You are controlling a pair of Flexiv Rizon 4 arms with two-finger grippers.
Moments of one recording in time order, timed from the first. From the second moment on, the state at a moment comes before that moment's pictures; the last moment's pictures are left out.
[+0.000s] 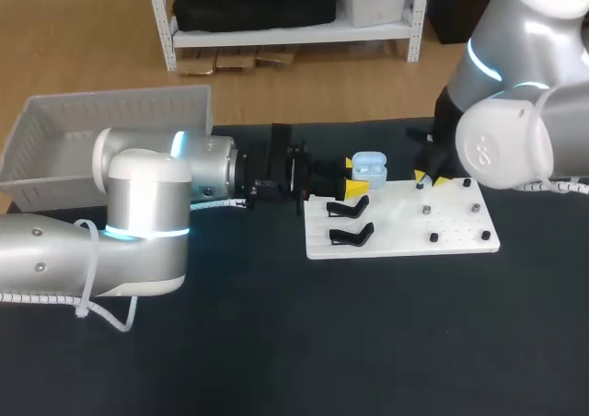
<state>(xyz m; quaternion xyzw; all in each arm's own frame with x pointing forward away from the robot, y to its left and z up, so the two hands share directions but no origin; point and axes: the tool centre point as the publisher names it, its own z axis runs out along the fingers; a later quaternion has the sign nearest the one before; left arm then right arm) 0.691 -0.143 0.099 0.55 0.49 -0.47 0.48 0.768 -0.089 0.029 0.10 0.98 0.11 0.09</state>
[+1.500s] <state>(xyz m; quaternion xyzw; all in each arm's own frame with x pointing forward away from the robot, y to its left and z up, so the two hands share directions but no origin) 0.691 -0.143 0.099 0.55 0.49 -0.47 0.48 0.776 -0.100 0.124 0.16 0.97 0.11 0.11</state>
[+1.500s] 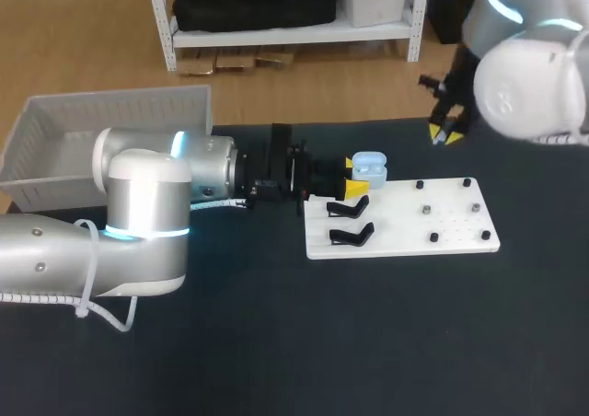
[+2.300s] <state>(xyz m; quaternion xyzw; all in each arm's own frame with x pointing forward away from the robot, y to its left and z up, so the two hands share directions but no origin) 0.691 -0.143 0.099 0.55 0.49 -0.47 0.48 0.696 -0.041 0.214 0.08 0.99 0.05 0.13</state>
